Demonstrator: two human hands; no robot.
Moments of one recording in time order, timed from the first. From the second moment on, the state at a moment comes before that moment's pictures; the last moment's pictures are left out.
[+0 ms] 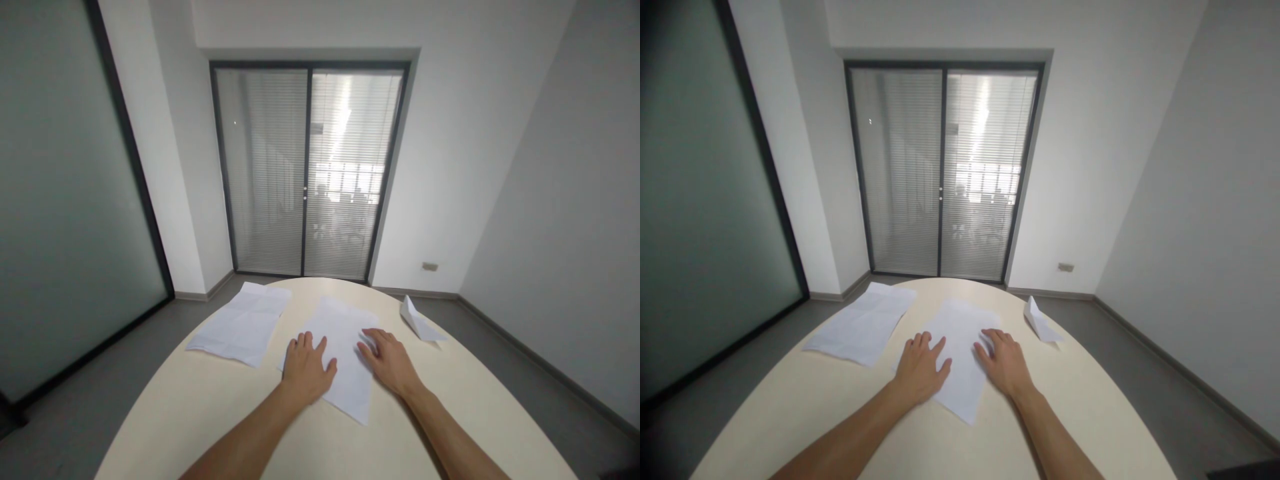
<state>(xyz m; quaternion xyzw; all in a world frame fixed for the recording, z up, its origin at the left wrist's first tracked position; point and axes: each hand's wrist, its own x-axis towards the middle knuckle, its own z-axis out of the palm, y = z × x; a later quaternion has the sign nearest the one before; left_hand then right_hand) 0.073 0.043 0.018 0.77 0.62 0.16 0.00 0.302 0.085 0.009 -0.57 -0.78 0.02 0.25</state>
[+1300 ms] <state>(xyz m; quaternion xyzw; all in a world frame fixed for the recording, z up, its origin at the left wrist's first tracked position) 0.059 0.069 -0.016 0.79 0.59 0.16 0.06 0.316 0.099 -0.008 -0.50 -0.84 0.08 0.21</state>
